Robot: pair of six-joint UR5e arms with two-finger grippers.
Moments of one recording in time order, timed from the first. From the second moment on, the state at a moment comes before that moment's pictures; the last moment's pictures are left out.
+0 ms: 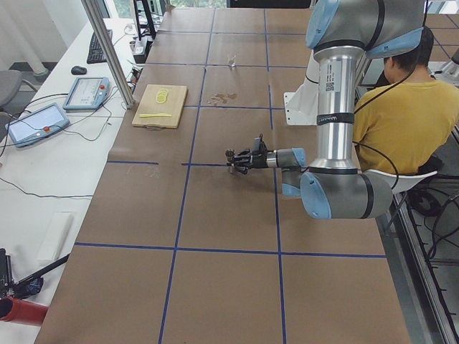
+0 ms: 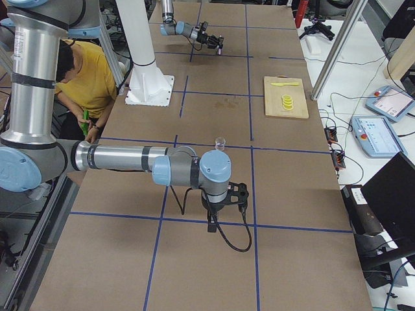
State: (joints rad) left arm -0.09 -1.50 -1.53 -2.94 -0.43 -1.06; right arm 1.59 -1.75 1.76 -1.59 2.28 -0.01
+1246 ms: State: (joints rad) left arm -0.09 -1.50 -1.53 -2.94 -0.43 -1.05; right arm 1.59 -1.75 1.76 -1.59 2.28 -0.01
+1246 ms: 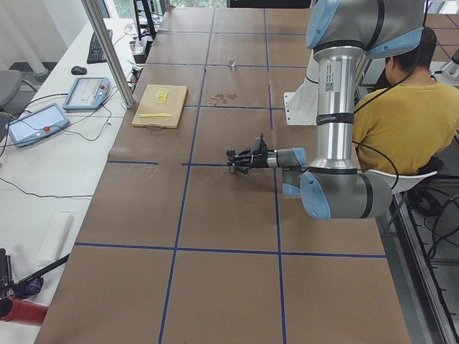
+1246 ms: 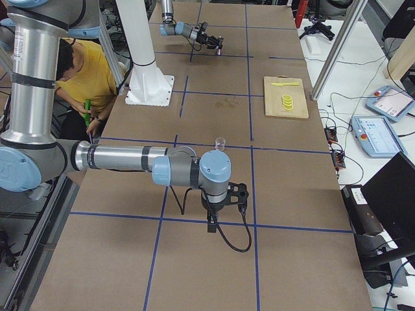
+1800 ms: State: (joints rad) left arm -0.09 -1.50 -1.53 -2.94 -0.43 -1.05; right arm 1.59 -1.75 1.76 -1.59 2.28 -0.01
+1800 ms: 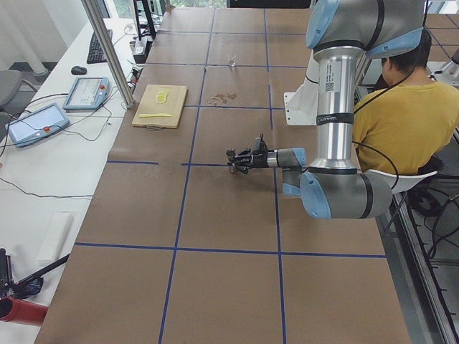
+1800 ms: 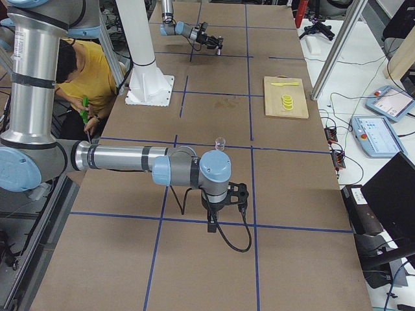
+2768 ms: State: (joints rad) left arm -0.09 -1.50 -1.53 -2.94 -0.43 -1.06; right arm 1.59 -1.75 1.76 -1.59 2.28 -0.01
